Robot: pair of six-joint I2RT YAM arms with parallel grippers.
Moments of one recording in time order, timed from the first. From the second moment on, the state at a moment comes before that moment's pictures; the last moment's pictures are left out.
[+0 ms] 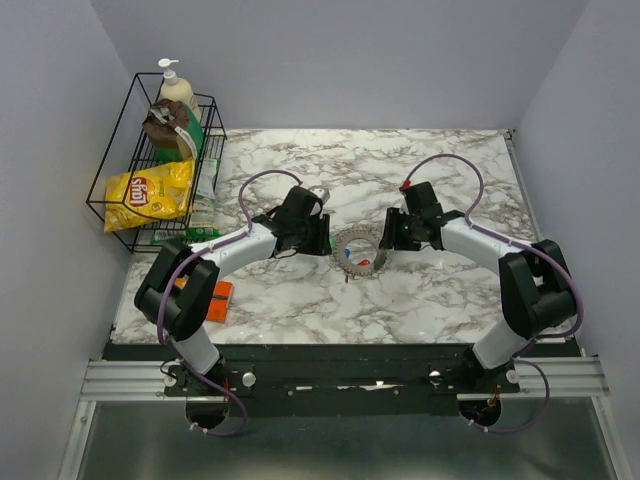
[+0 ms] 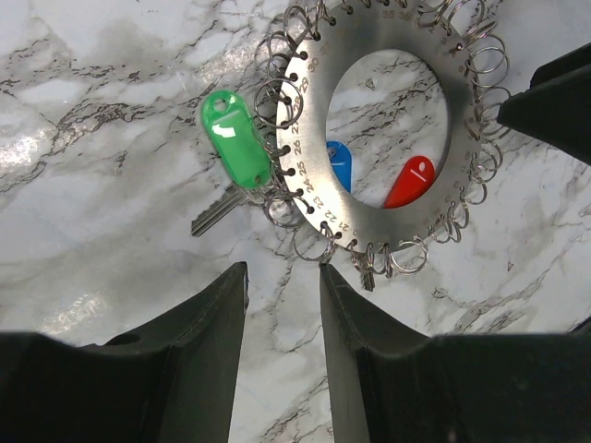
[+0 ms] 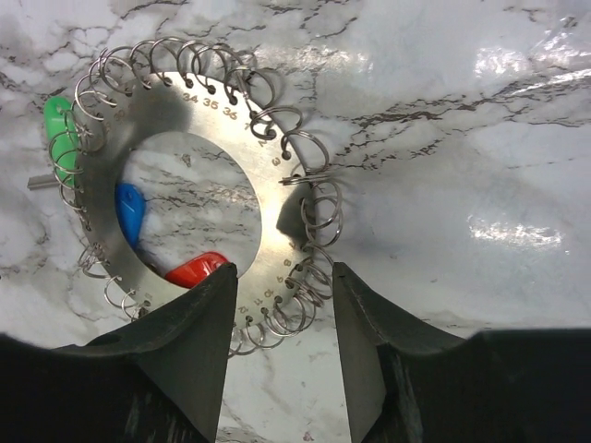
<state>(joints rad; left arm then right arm) -0.60 1.67 1.03 -0.21 0.18 -0.42 0.39 1.63 0.96 -0.29 -0.12 0.41</state>
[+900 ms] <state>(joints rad) -0.60 1.66 1.01 -0.22 0.18 -0.41 0.28 1.65 0.93 -0.23 -0.22 0.45</state>
